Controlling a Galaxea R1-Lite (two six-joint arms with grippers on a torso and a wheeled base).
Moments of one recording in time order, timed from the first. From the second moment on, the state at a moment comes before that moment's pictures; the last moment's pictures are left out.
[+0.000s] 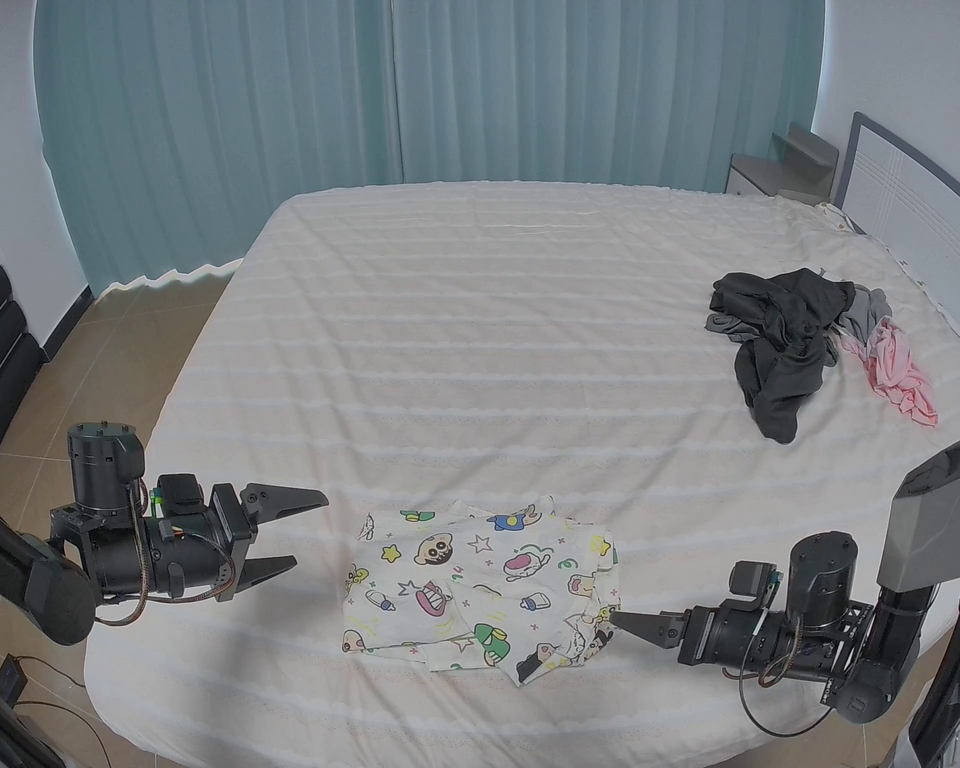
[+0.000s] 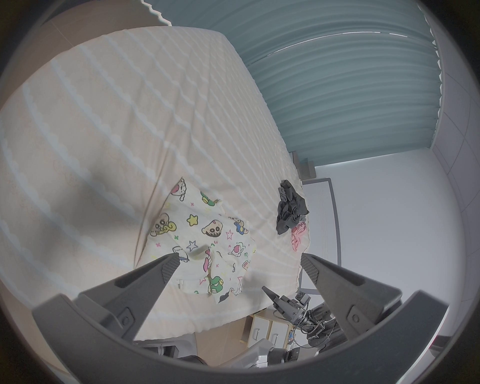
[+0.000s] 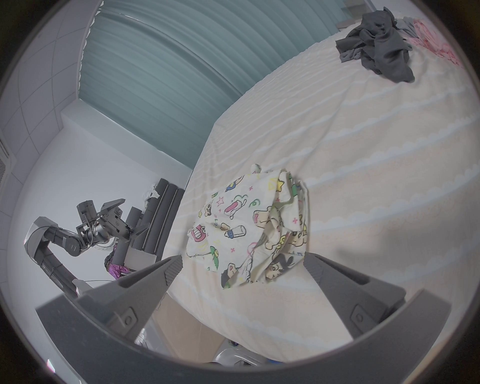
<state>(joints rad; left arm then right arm) -0.14 1.63 -0.41 -0.73 -0.58 -0.93 0.51 2.06 -0.06 -1.55 0.24 0.64</state>
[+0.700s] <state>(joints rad) -0.14 1.69 -0.41 -0.74 -0.58 -0.92 0.66 2.18 -0.11 -1.55 0.17 0.71</state>
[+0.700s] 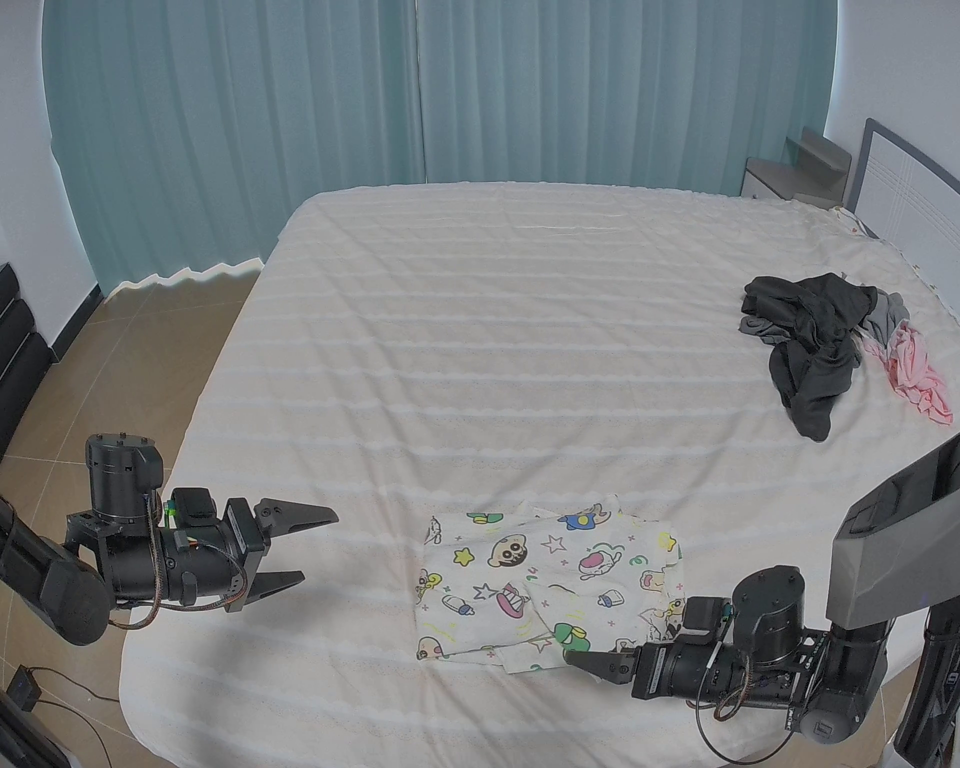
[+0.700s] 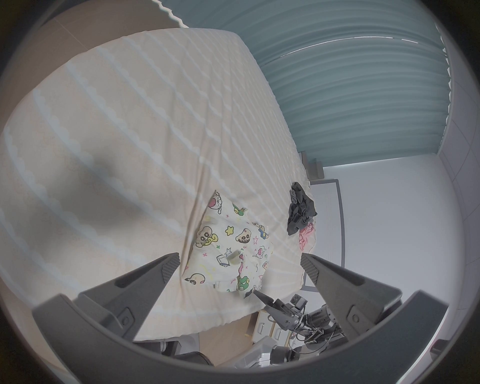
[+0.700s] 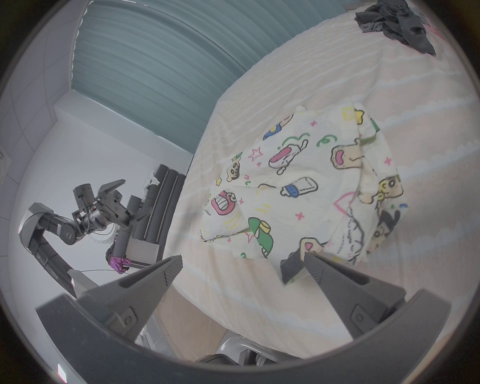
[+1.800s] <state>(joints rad) -0.14 1.73 -0.40 -0.75 -0.58 -0.93 0.66 2.25 -0.12 -1.55 0.15 0.71</state>
